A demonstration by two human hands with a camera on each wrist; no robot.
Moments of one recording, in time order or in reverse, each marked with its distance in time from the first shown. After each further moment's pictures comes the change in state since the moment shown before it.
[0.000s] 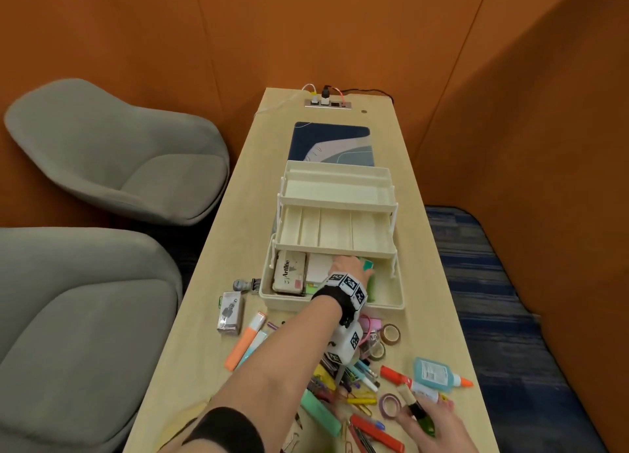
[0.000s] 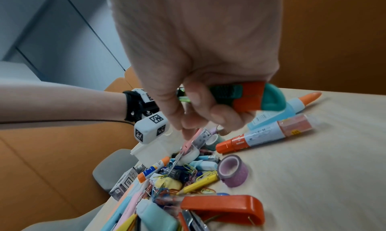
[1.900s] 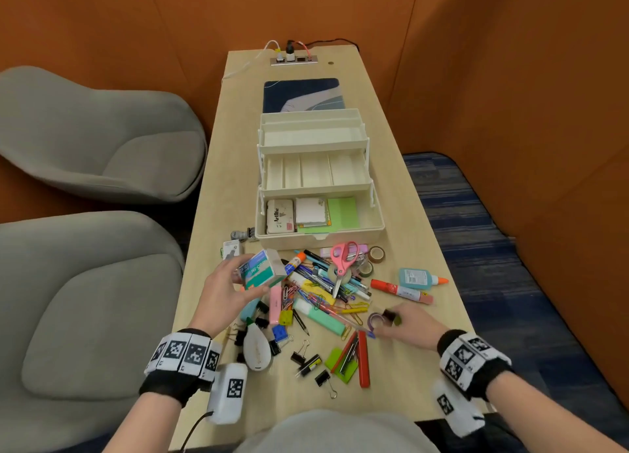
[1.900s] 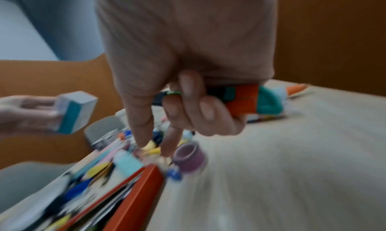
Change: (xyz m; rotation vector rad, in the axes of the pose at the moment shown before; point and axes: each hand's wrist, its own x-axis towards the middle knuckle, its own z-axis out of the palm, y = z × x) left_hand -0.208 -0.189 0.039 -0.685 0.356 0.120; right_hand 0.011 0.034 0.026 -0.163 -0.201 -0.147
